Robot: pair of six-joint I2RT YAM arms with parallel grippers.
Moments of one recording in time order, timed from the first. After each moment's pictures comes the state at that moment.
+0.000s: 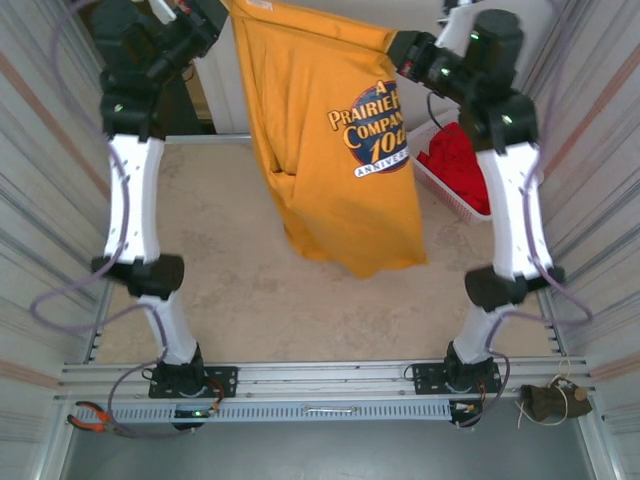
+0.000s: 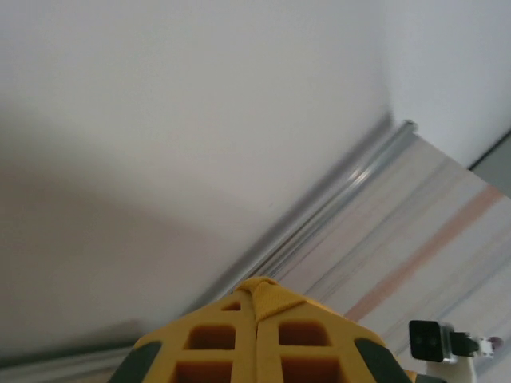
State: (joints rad) left arm -0.10 1.99 2.63 -0.42 0.56 -0.95; right arm 0.25 1.87 2.54 -0.75 -0.44 0.69
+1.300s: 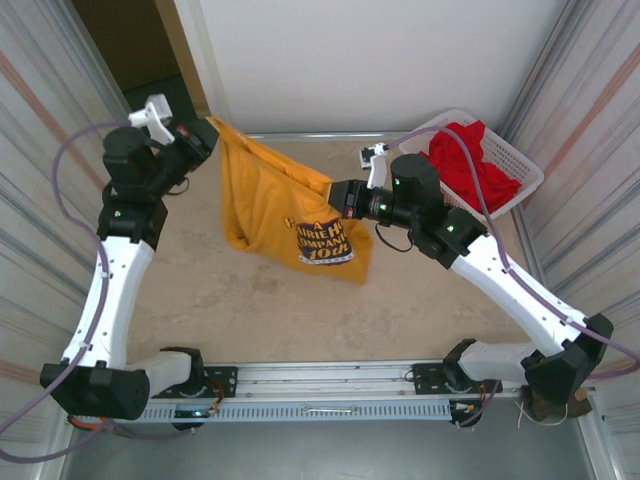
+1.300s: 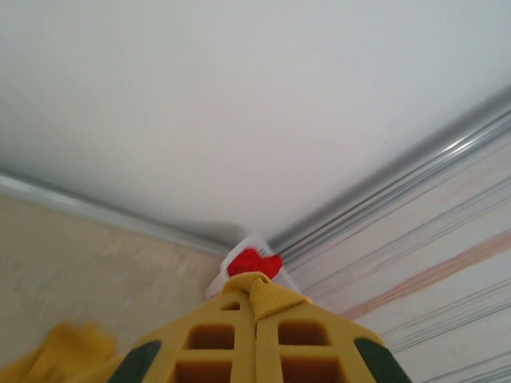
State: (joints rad) left arm -0.09 1.18 1.35 -0.16 0.44 -0.82; right arm 0.71 1.22 1.28 -0.32 -0.29 0.75
